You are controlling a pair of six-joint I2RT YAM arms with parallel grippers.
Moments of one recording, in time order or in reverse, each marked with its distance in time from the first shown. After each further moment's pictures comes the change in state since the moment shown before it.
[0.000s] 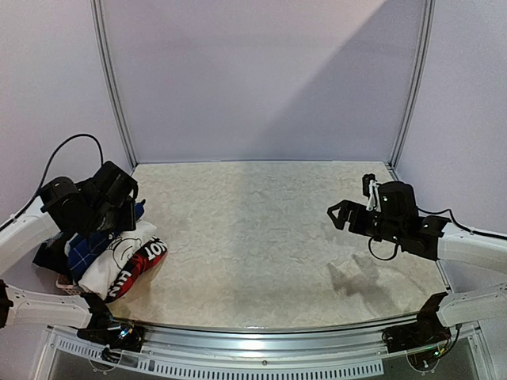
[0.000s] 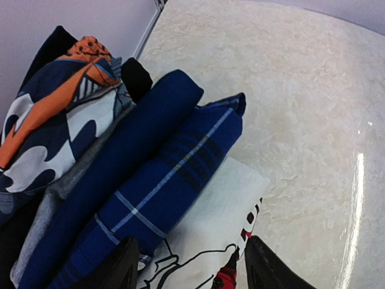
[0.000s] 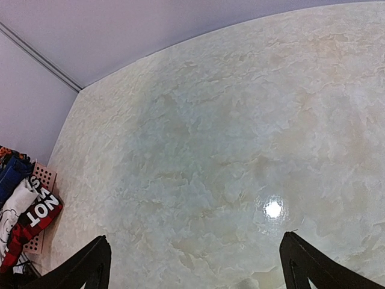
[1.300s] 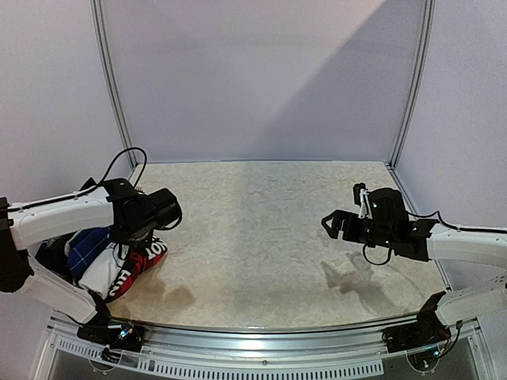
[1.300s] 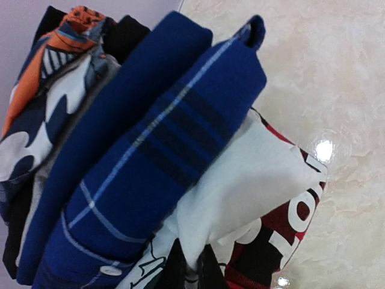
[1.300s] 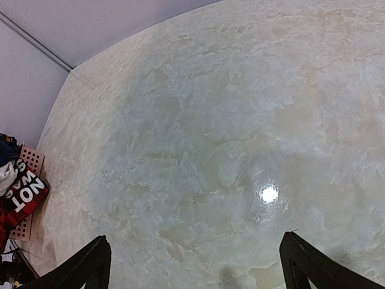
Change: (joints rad) left arm -0.097 0.359 -0.014 -0.149 -0.138 -0.188; right arm 0.008 0.099 -0.031 0.057 -0.037 -0.015
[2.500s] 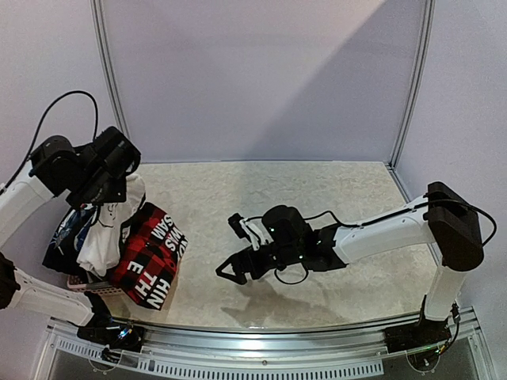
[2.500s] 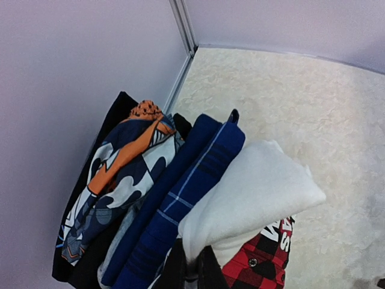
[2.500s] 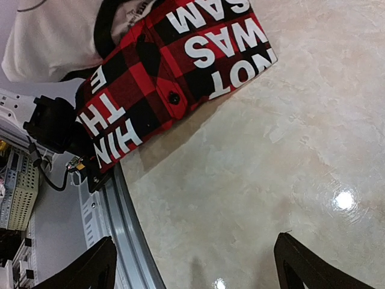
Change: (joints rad) left arm 0.000 -0.179 0.388 -0.148 -0.068 0.087; right arm 0.452 0.665 0.501 0.204 -0.355 -0.138
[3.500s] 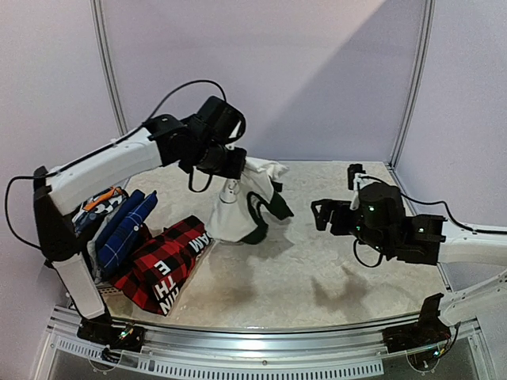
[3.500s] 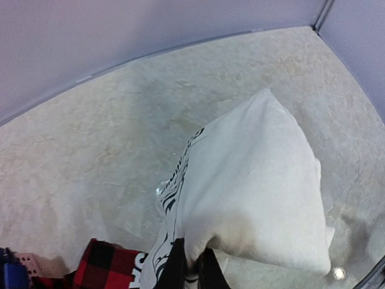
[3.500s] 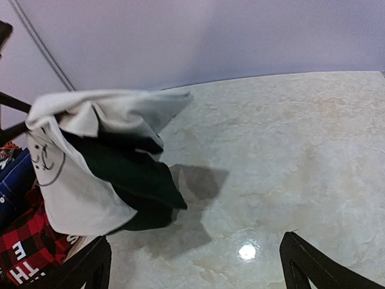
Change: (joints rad) left arm -0.112 0.602 0.436 0.559 0.494 0.420; right arm -0.118 -0.704 -0.315 -0.297 0.809 0.090
